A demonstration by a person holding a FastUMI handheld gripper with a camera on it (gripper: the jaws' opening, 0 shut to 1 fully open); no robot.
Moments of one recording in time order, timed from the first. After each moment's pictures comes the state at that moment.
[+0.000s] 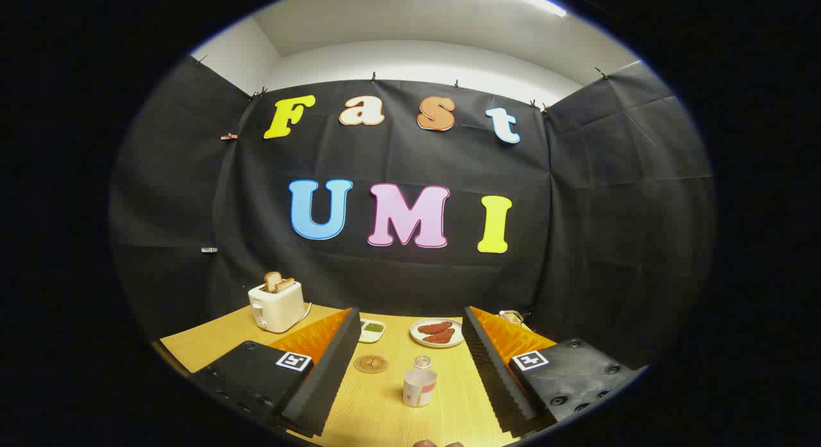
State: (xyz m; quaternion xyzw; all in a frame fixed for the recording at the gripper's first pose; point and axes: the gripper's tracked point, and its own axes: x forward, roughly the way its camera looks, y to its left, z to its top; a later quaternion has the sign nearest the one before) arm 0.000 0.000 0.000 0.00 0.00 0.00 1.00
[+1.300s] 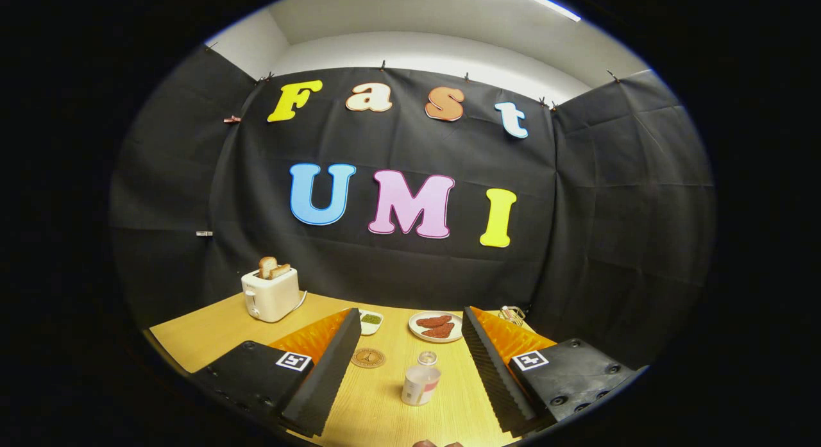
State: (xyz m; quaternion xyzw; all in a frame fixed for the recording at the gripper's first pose) arm 0.024 0.015 -0.031 -0.03 0.02 -0.01 1.00
